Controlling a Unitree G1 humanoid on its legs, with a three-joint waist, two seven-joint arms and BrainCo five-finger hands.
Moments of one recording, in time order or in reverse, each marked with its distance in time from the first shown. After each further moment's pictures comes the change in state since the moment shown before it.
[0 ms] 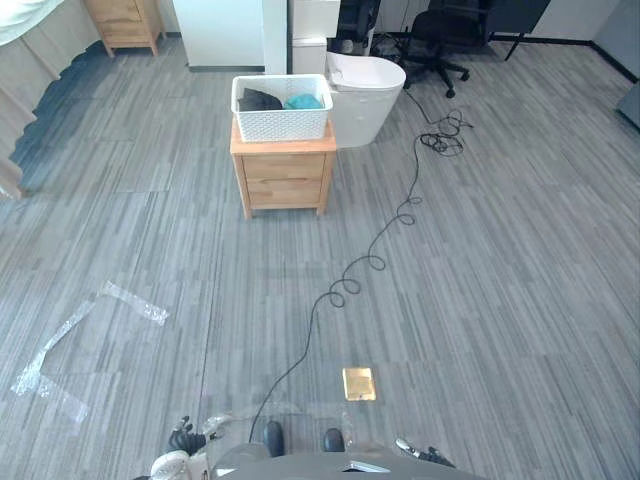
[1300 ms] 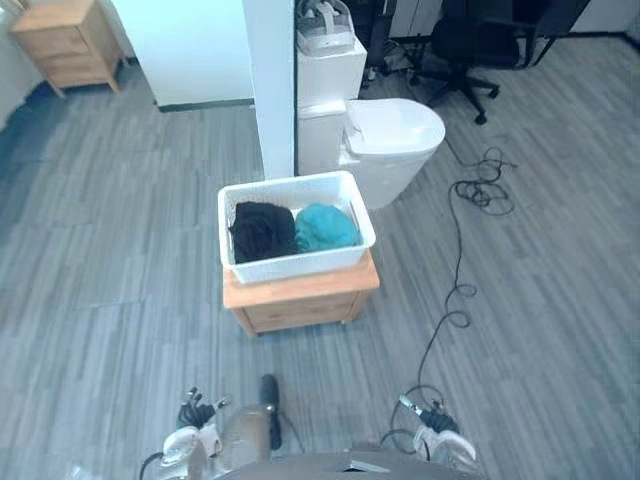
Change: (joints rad) left arm -0.050 -0.046 0.080 -0.031 -0.039 -0.006 -0.001; right arm -0.050 0.023 -0.036 -0.065 0.061 -0.035 -0.019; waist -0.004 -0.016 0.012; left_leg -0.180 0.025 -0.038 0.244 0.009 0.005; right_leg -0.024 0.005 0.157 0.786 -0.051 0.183
